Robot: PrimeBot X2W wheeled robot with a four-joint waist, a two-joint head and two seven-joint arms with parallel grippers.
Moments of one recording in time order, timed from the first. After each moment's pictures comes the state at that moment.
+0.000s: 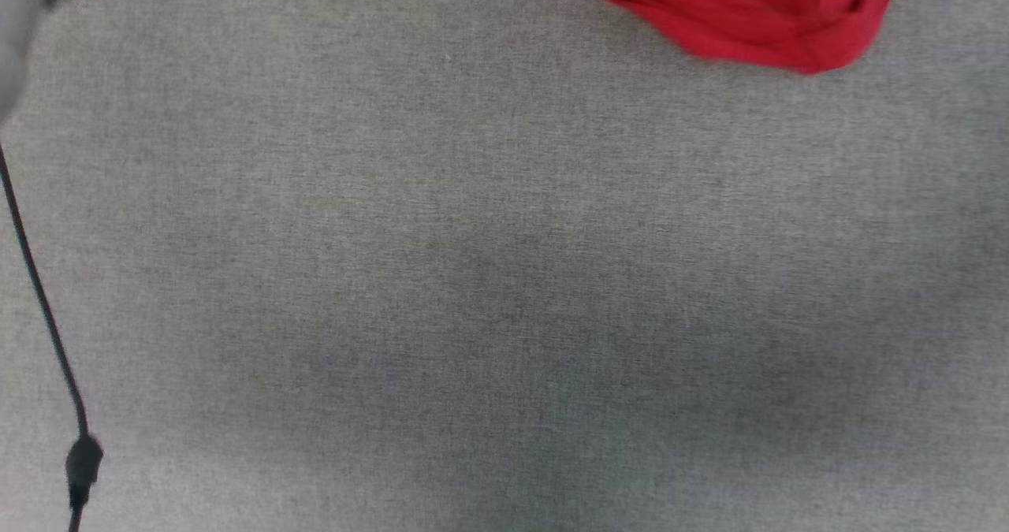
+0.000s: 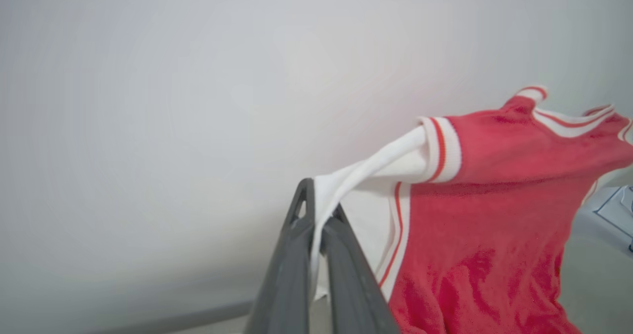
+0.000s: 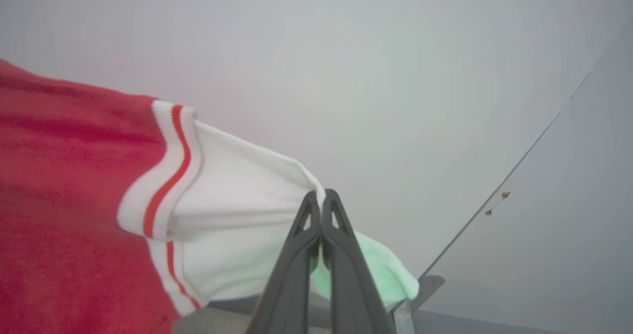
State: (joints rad) left arm -1.67 0.42 -0.88 0.89 -1.16 -0.13 -0.10; right arm -1.65 -0.70 0.52 0.90 0.63 0.13 0.12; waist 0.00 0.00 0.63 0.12
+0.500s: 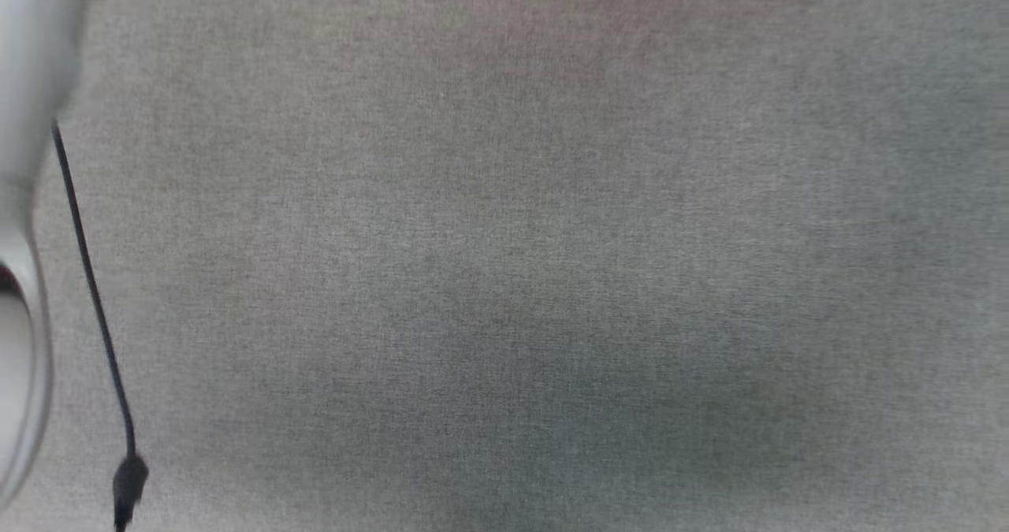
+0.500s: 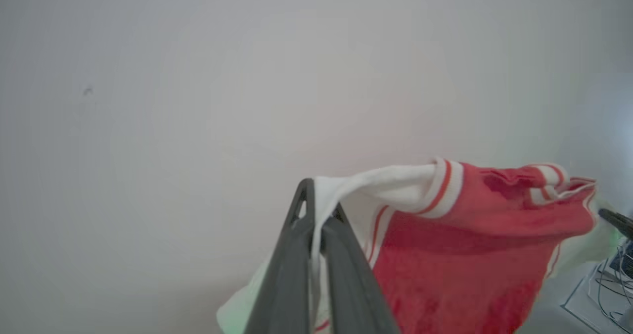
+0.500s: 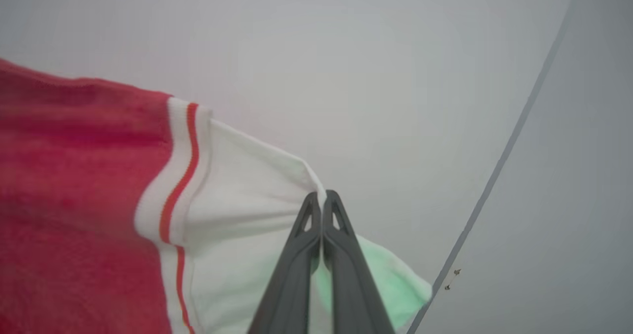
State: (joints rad) left arm -1.75 0.32 -0.80 1.00 -1.19 -0.13 -0.26; right arm -1.77 -0.57 0.45 1.14 0.48 0.13 -0.14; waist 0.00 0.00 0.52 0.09
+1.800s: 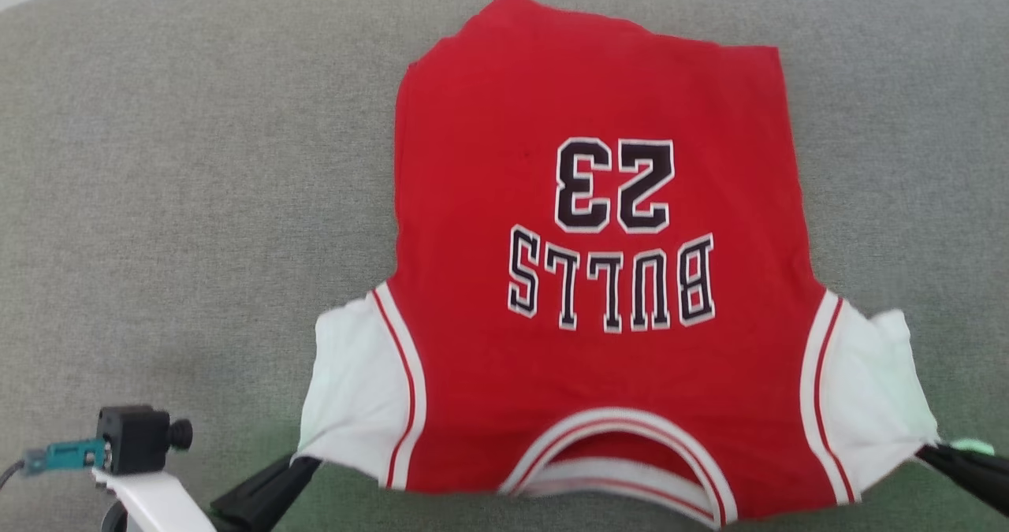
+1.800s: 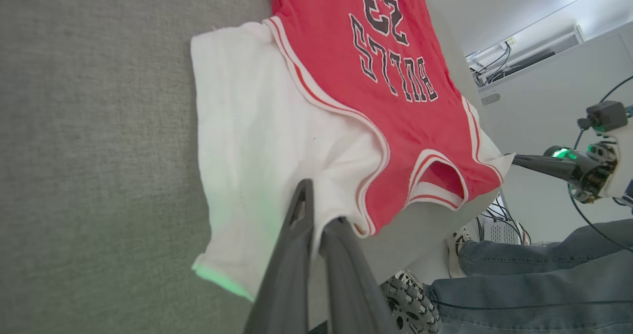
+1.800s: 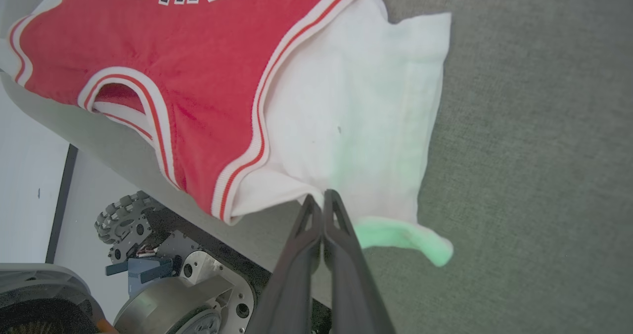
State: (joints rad) left arm -0.33 1.03 -1.07 -0.13 -1.50 -0.11 -0.25; right arm 0.08 -1.17 0.38 -0.21 1.29 0.13 0.34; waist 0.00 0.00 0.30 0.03
